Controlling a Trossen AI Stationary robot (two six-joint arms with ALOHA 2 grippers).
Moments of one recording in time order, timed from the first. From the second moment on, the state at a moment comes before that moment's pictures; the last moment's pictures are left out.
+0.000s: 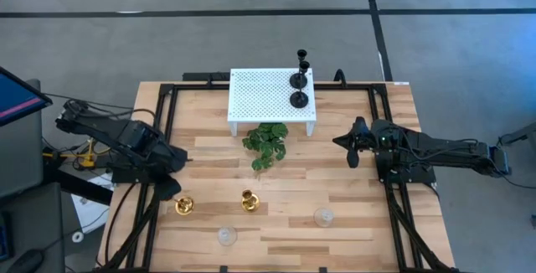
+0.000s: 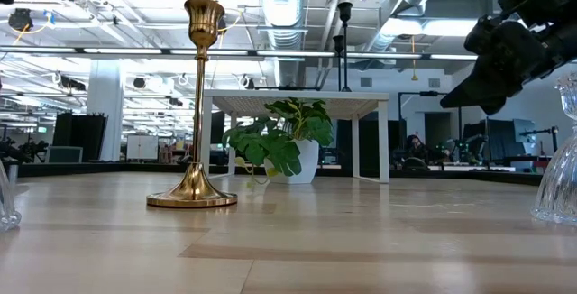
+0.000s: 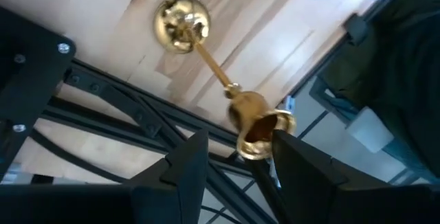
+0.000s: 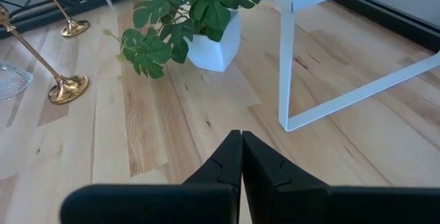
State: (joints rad) left arm -0.40 0.82 1.05 -1.42 0.39 -1.05; right arm -0.23 0.42 0.21 -0.25 0.03 0.22
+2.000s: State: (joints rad) left arm -0.18 1.07 1.47 -1.57 0.14 -0.65; right arm -0.23 0.42 0.21 -0.15 0.03 0.13
